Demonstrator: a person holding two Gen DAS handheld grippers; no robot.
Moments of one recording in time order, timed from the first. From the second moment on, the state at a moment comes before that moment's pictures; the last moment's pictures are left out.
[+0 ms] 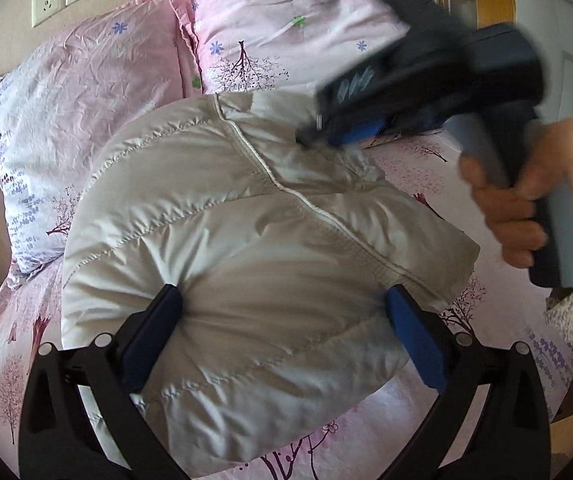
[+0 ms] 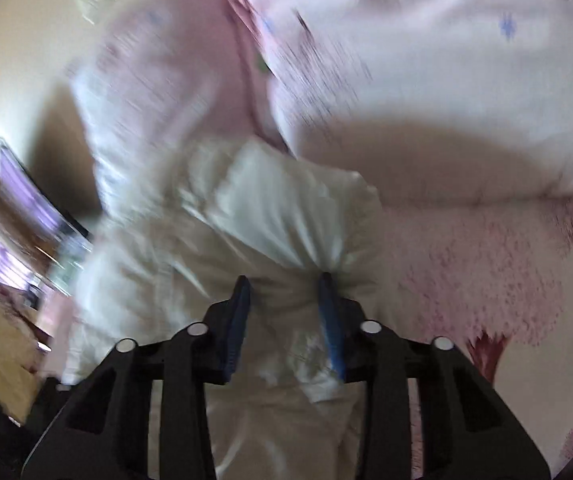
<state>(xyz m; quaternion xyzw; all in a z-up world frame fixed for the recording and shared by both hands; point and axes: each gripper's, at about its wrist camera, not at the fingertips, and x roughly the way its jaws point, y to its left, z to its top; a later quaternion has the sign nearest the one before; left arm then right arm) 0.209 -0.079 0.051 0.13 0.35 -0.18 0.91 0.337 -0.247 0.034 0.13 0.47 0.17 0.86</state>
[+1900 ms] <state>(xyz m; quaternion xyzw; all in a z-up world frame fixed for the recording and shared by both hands) 0.162 0.031 0.092 0.09 0.28 -0.07 0.95 0.202 -0.258 0.058 0.14 0.35 0.13 0.92</state>
